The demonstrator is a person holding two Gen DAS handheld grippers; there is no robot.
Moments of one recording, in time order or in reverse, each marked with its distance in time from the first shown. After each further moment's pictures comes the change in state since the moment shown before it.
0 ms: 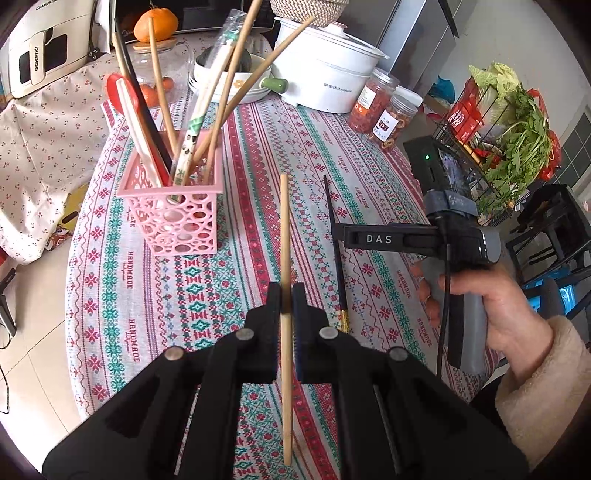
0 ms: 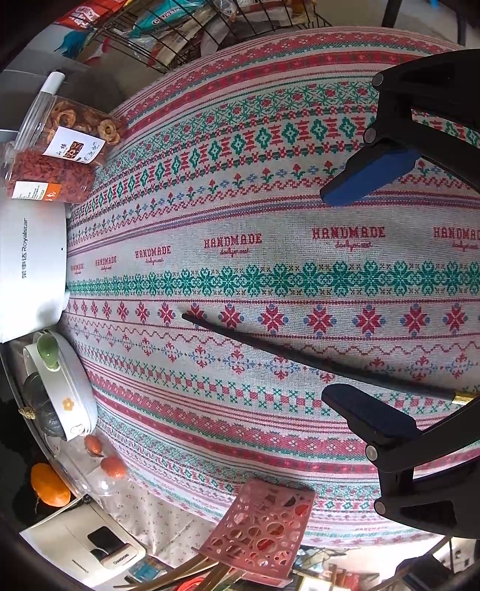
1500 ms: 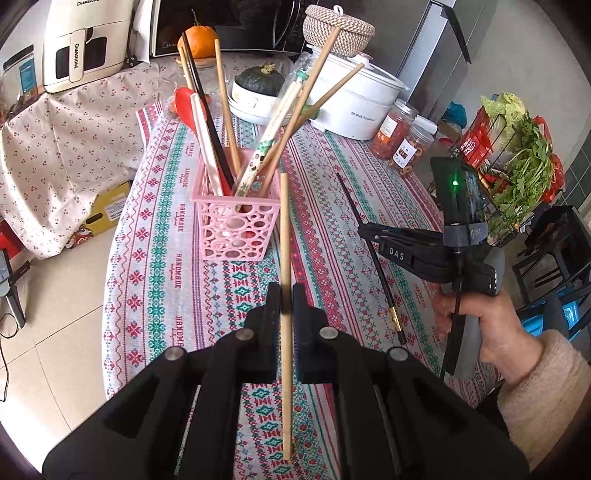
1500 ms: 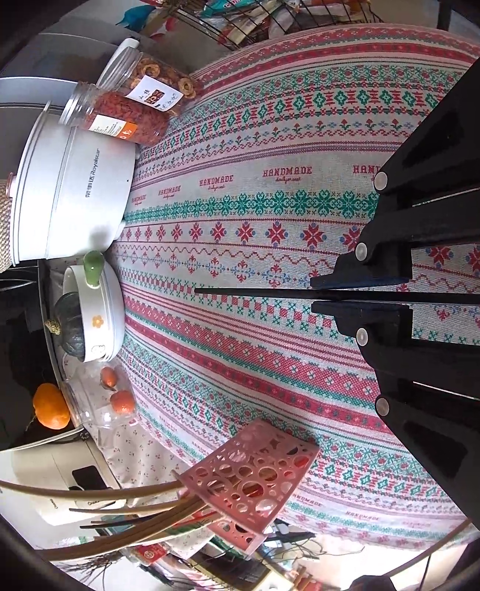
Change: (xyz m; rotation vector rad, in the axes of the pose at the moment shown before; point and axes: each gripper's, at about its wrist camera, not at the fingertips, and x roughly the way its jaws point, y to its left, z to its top) left arm -0.034 0.033 -0.012 -0.052 -0.100 0.039; right arm -0.029 0.049 -0.013 -0.171 -0.219 0.068
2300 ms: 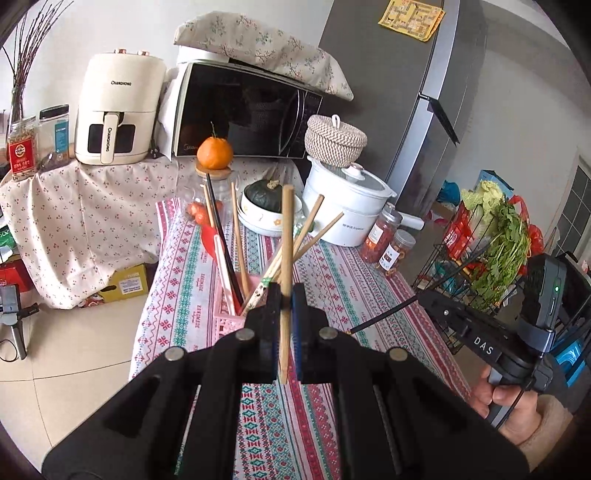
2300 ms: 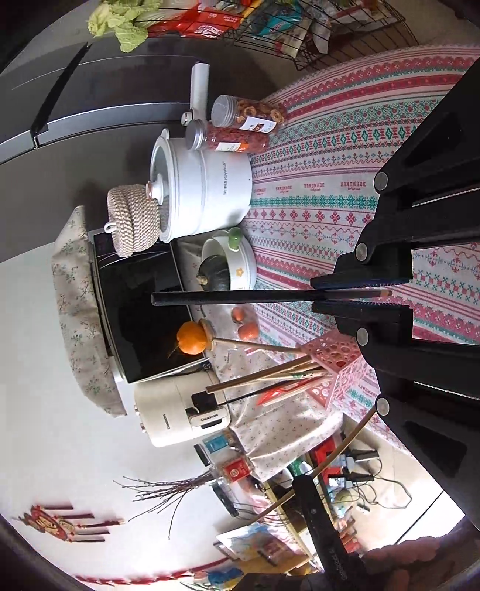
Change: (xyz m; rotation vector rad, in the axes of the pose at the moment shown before) left arm -0.076 -0.001 0.029 -0.043 -0.389 0.002; right arm -0.160 -0.001 -0.010 0.014 -0.427 0.185
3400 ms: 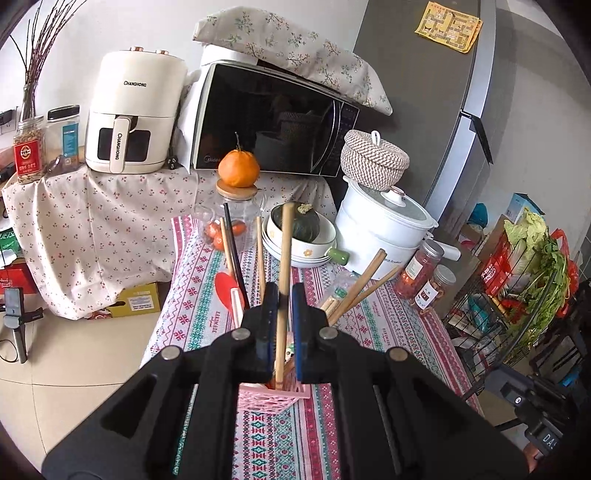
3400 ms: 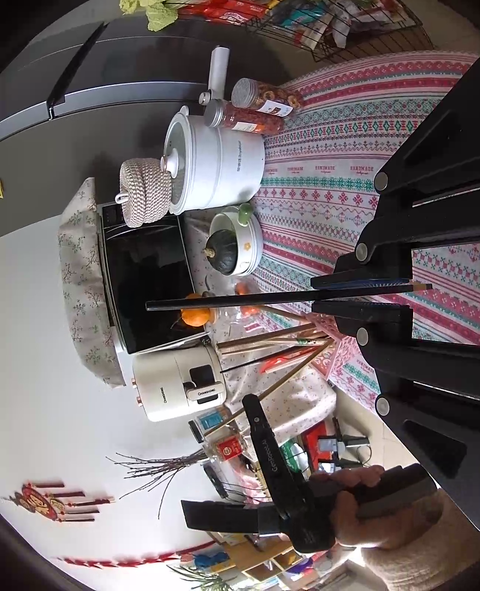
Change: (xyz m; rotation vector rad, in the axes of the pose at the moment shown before) left arm 0.064 0.013 0.026 -0.056 -0.031 0.107; right arm -0.012 0.025 0.009 -0.057 0.033 0.055
